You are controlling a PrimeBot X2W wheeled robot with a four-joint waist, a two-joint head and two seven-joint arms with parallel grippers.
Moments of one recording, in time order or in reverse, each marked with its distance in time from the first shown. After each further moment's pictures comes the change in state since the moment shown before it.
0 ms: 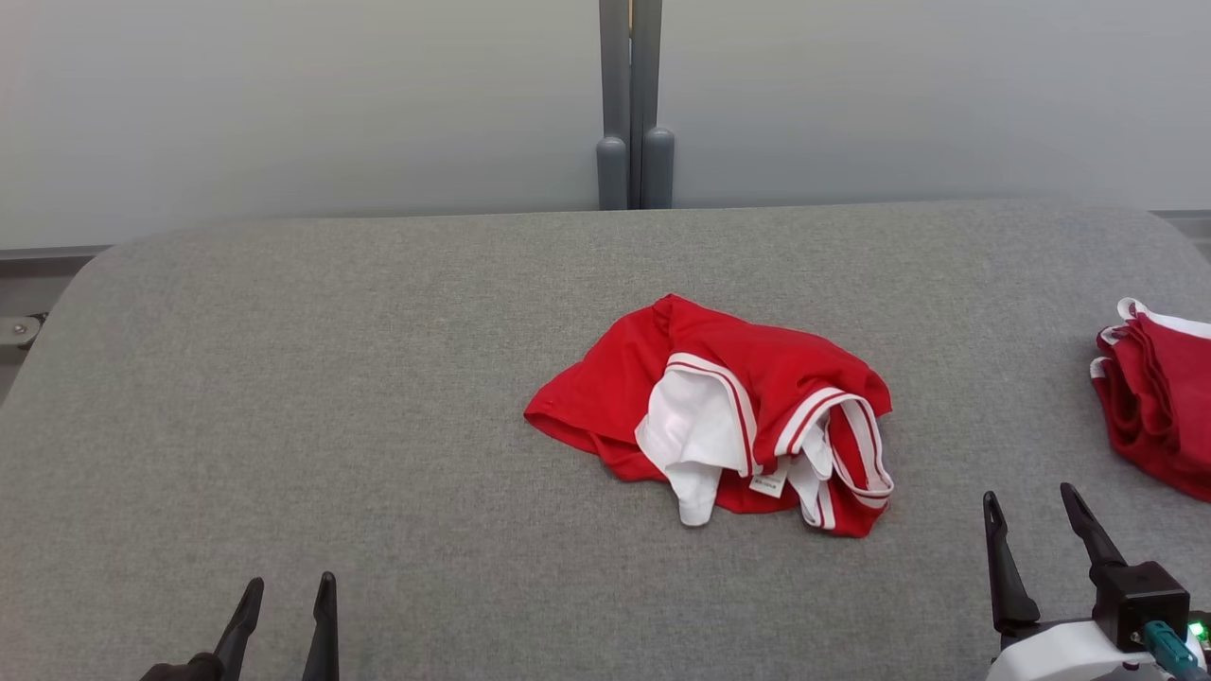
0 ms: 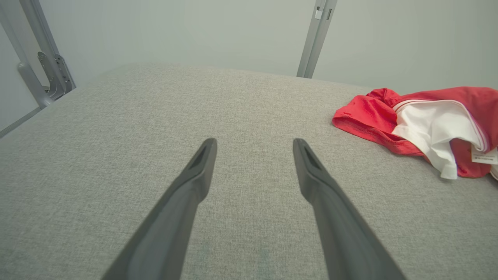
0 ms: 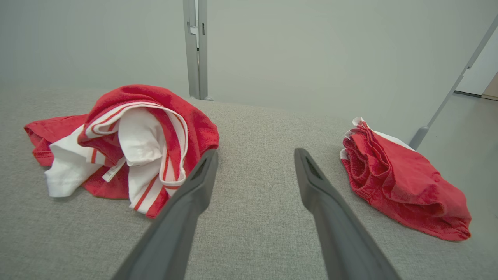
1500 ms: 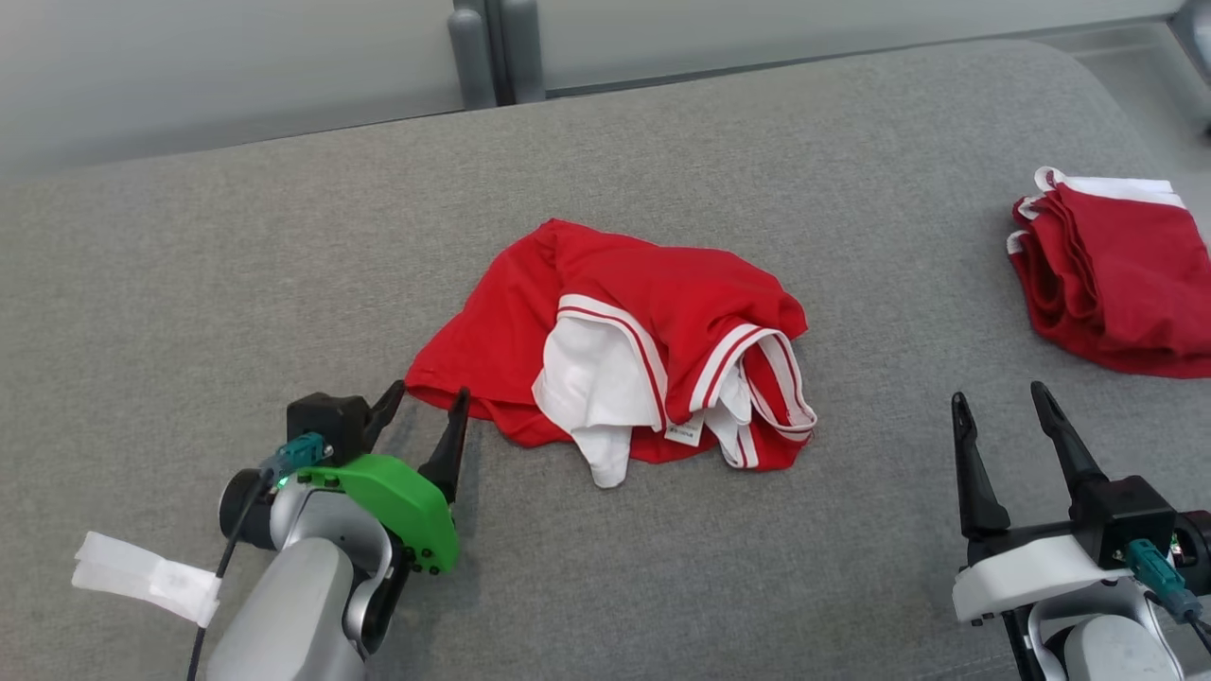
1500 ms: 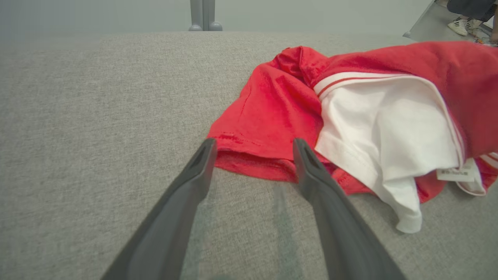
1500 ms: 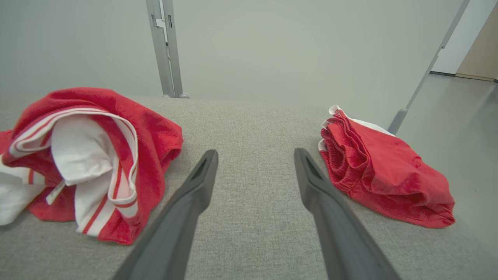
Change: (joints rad) left arm -0.547 -0.038 -0.315 0.360 -0.102 0.011 0.170; right arm -0.137 0.003 0.056 -0.030 0.031 0.000 0.000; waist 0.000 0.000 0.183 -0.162
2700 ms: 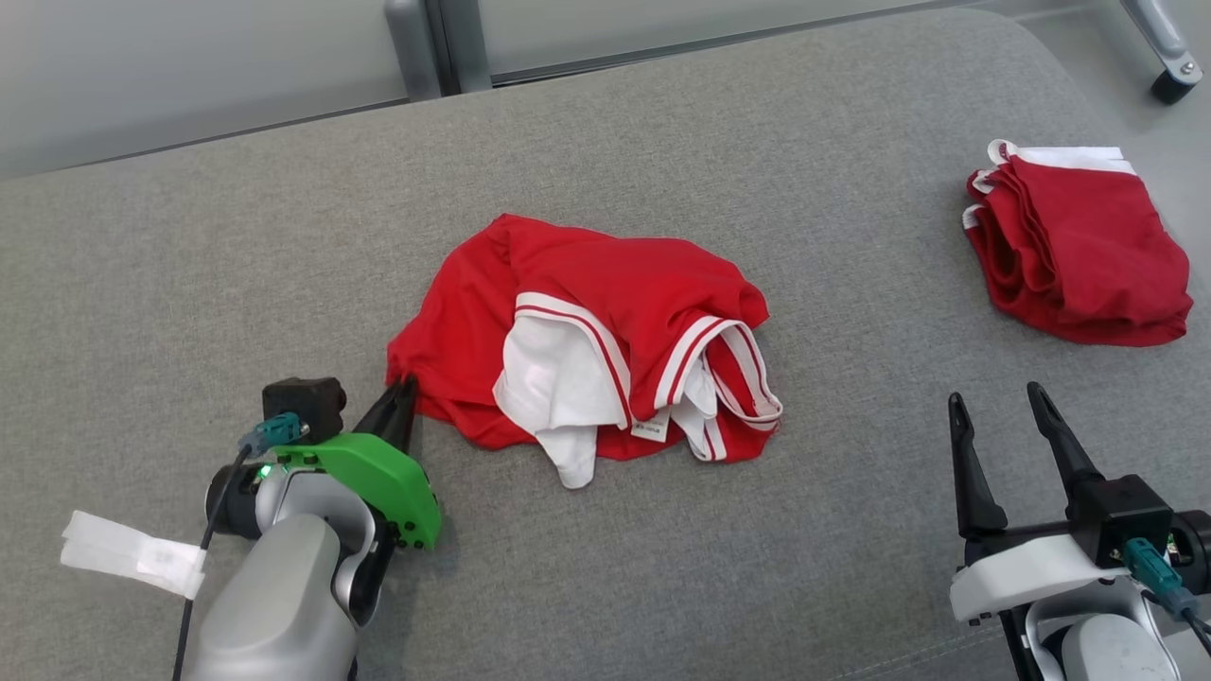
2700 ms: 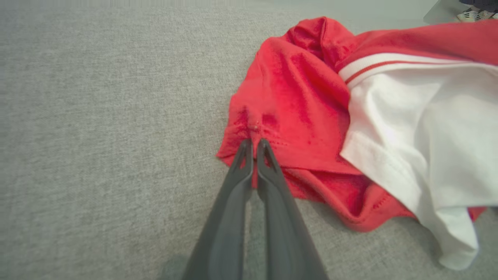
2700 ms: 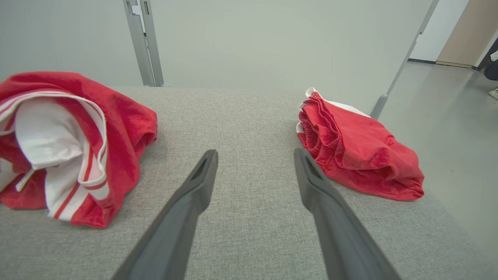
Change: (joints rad) left arm -0.141 -0.007 -0.027 0.268 -0.091 -0.012 -0.068; right arm -0.008 0.000 0.003 0.010 0.008 0.000 0.000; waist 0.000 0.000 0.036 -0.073
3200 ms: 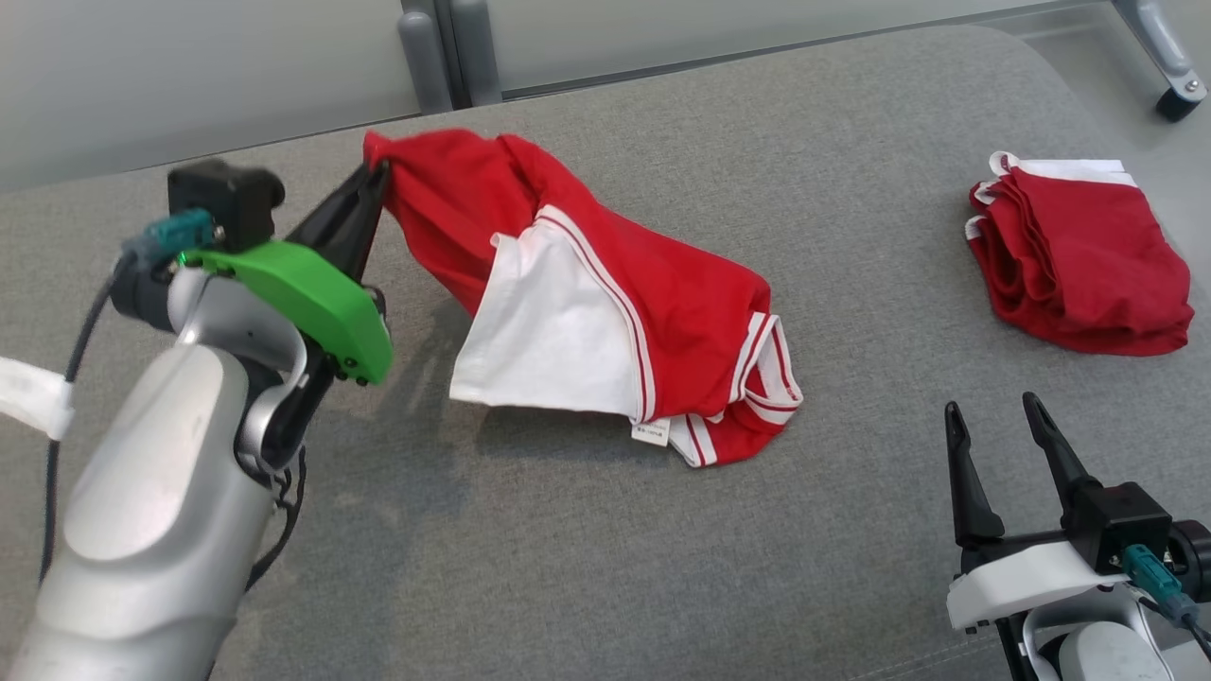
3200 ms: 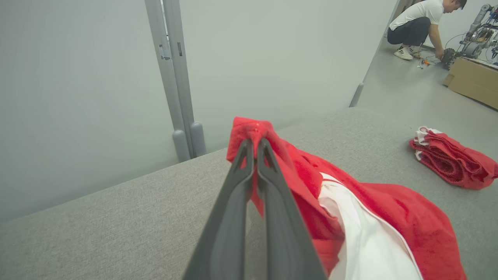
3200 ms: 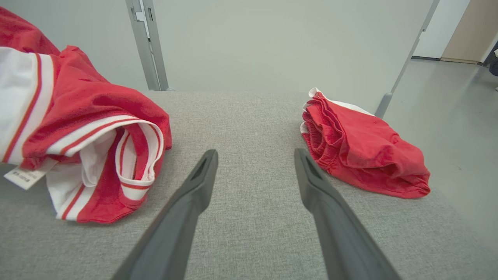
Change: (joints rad) left arm -0.118 0.152 0.002 -0.451 -0.033 0.000 0.233; right arm 0.011 0.000 0.005 0.006 0.024 0.000 0.000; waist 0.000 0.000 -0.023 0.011
